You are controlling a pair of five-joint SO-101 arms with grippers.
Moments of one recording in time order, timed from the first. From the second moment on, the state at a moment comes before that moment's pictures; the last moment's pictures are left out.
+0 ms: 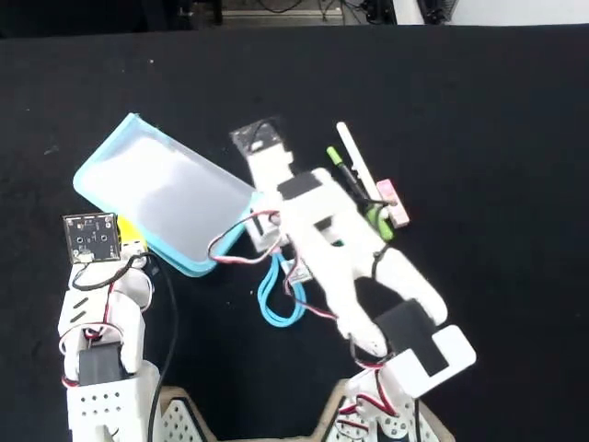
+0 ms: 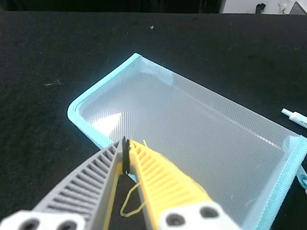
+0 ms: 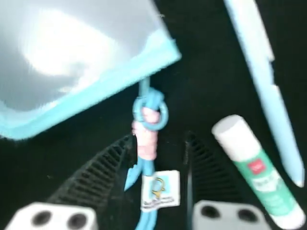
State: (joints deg) left arm -13.5 -103.1 96.1 36.0 -4.1; right arm -28.5 3.9 25.0 57.2 -2.9
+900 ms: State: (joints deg) left arm -13.5 -103.1 96.1 36.0 -4.1; right arm -25.5 -4.3 35.6 67.6 15.6
